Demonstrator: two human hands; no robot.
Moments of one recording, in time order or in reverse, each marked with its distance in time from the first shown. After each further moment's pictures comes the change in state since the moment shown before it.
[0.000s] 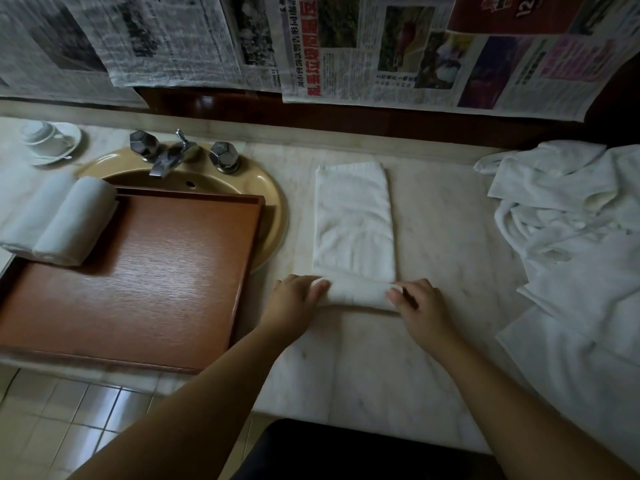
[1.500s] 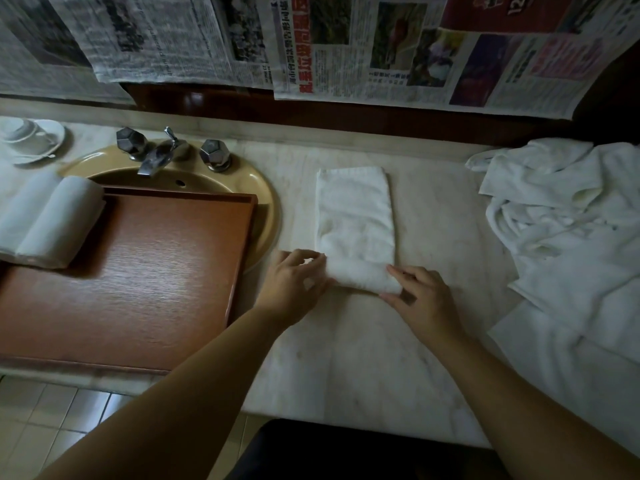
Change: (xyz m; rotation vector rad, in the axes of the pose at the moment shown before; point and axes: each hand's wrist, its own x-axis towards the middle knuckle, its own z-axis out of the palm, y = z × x) left_hand 0.030 -0.012 0.003 0.234 0.175 0.378; right_hand 0.008 0.005 -0.016 -0.253 0.150 -0.337
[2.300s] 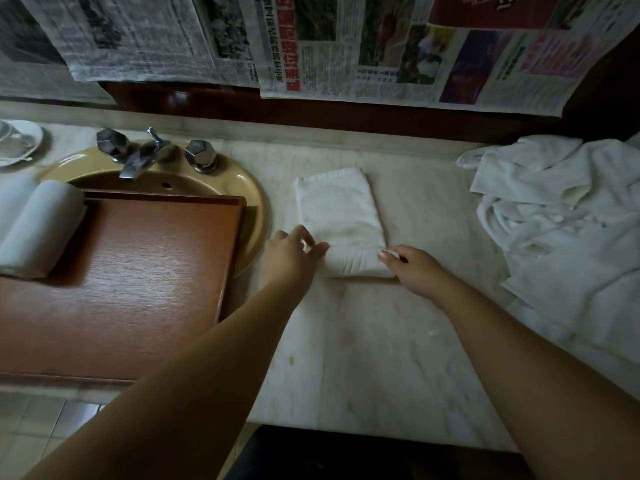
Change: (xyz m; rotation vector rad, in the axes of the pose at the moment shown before) left_hand 0.058 0.030 -0.003 -0.171 -0.029 -0.539; right_hand 0.077 -0.006 -0.024 0.249 -0.488 0.531
